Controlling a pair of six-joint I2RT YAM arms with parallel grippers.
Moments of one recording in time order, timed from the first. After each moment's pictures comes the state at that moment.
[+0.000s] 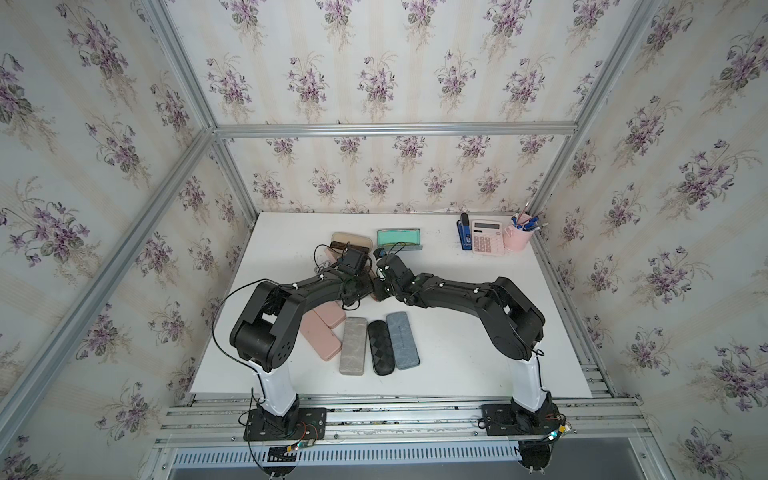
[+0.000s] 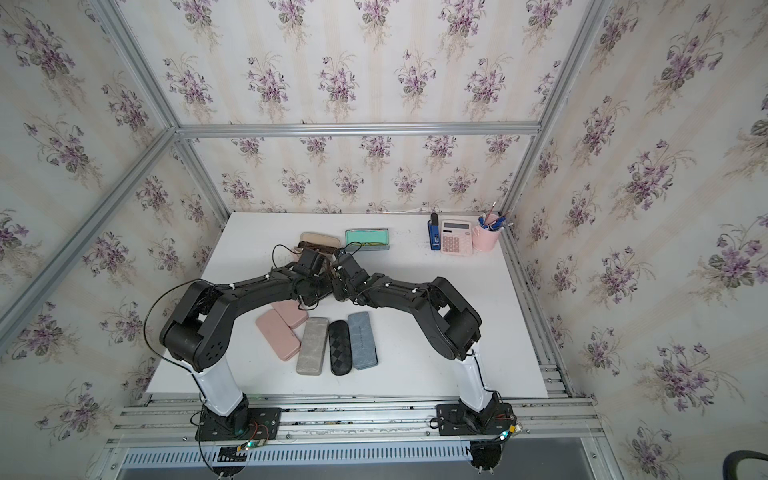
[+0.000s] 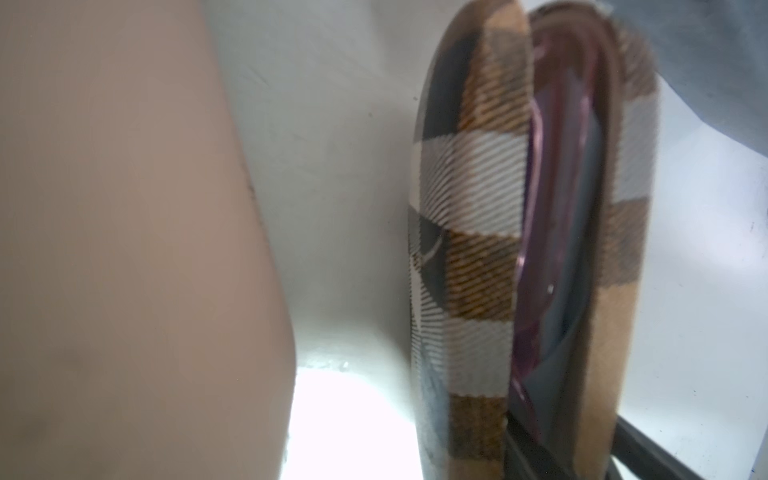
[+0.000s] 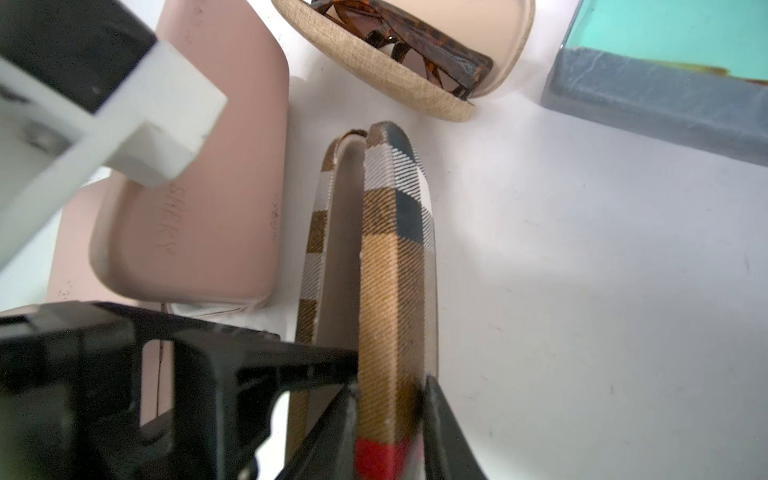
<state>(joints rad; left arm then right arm) -0.42 1.80 1.08 -0.35 0.04 -0.90 0.85 2.07 1.34 -0.10 0.06 0.33</state>
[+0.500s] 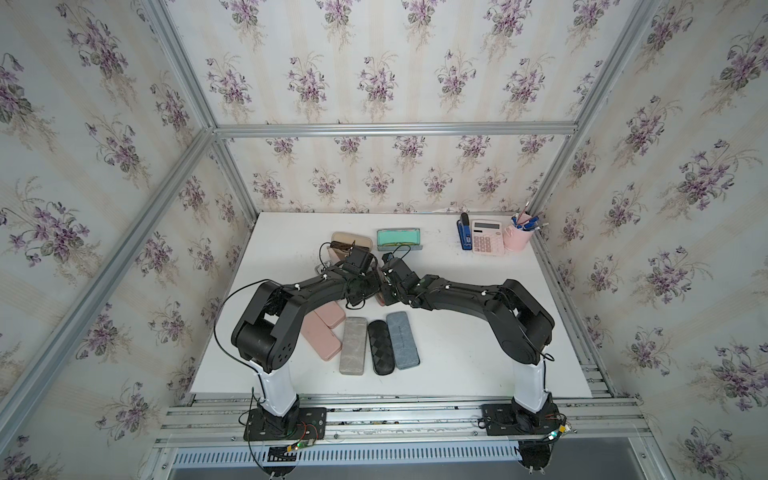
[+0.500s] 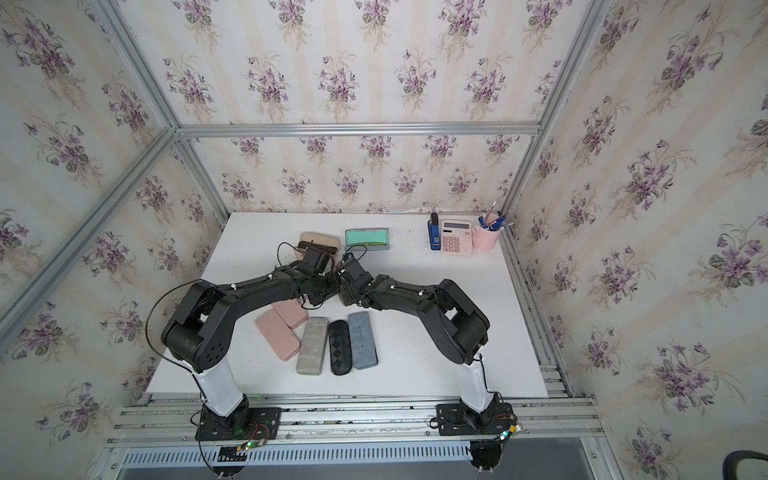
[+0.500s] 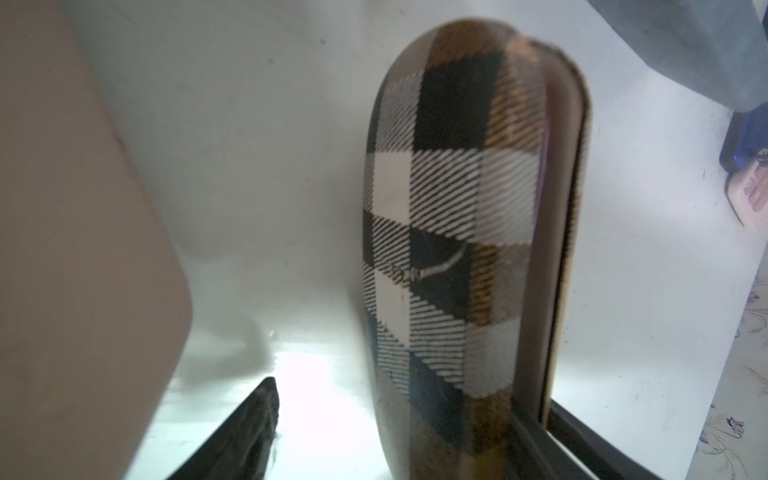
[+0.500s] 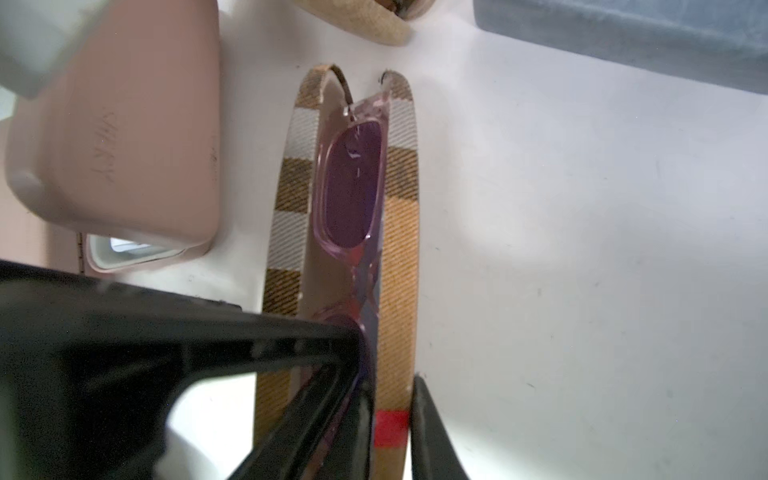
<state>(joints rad) -0.46 1.81 1.11 -0.33 0.12 -0.89 0.85 1.99 1.28 -0.22 0.15 0.36</state>
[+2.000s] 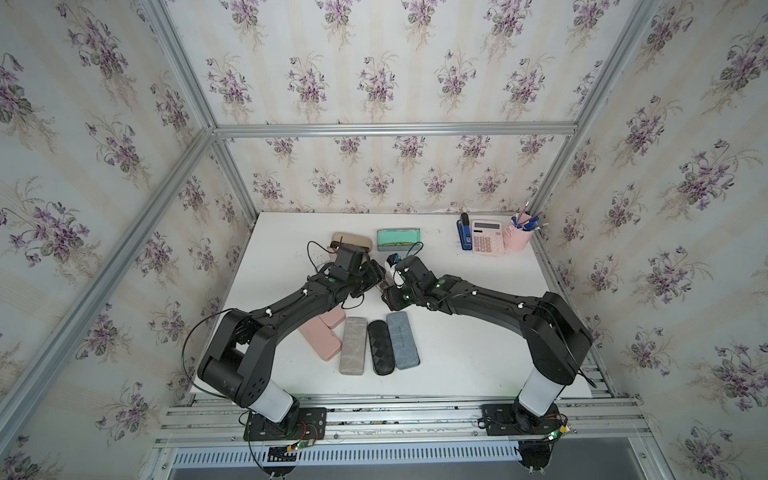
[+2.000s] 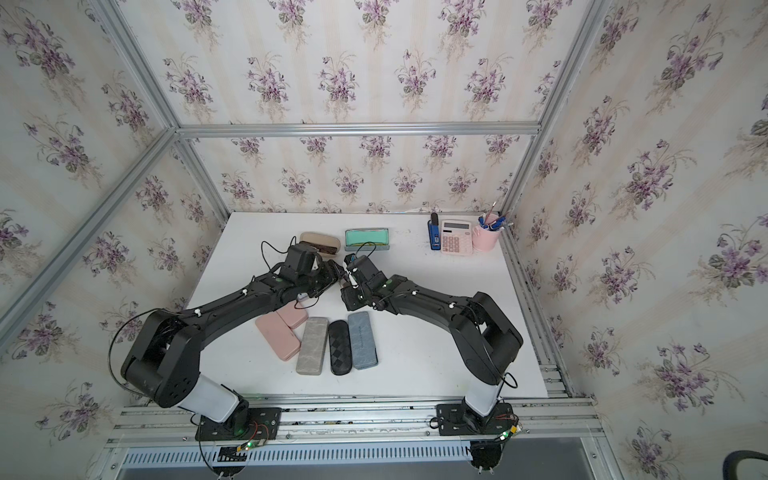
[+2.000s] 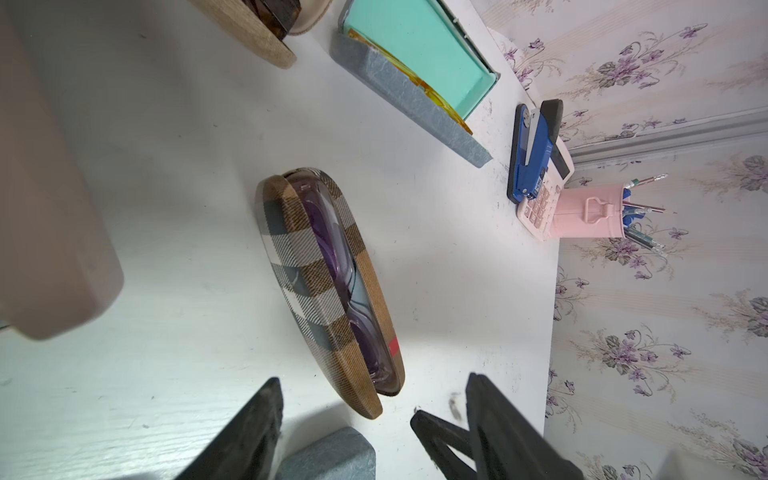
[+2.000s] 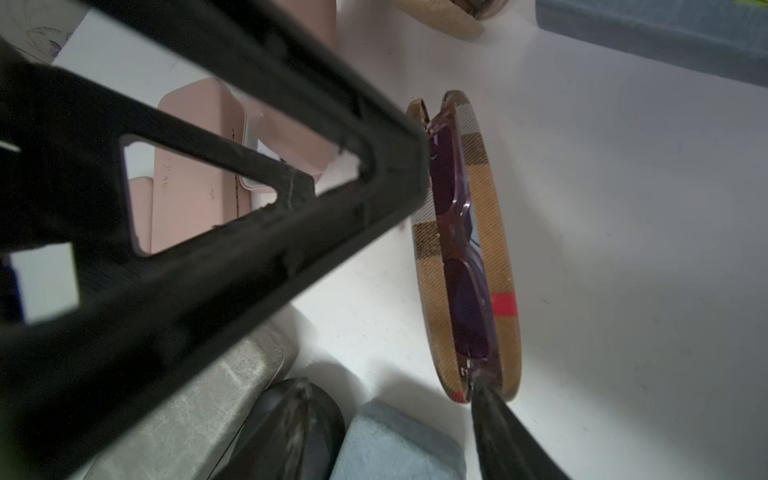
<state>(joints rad) -0.45 1.57 0.99 -0.17 0.14 -0.97 0.81 1.75 1.17 -0.29 -0.04 0.29</state>
